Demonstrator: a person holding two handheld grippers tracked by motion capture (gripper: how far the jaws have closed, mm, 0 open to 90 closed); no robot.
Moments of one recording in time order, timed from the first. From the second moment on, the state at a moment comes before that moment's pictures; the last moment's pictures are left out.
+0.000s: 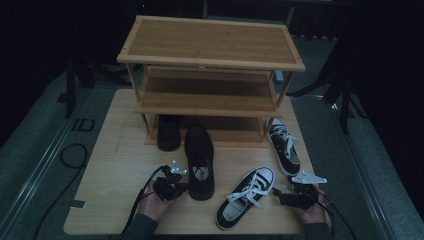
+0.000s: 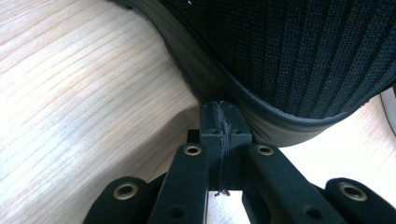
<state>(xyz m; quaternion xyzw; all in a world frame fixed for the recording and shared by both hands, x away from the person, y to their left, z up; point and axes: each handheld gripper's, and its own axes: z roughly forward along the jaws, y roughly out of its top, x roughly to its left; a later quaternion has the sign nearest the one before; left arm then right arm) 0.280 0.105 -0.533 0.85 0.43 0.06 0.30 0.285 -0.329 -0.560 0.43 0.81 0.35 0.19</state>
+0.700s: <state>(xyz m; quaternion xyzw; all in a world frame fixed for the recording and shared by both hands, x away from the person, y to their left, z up) 0.240 0.074 -0.509 0.89 0.35 0.12 0.28 0.285 -0.330 -0.560 0.43 0.81 0.35 0.19</state>
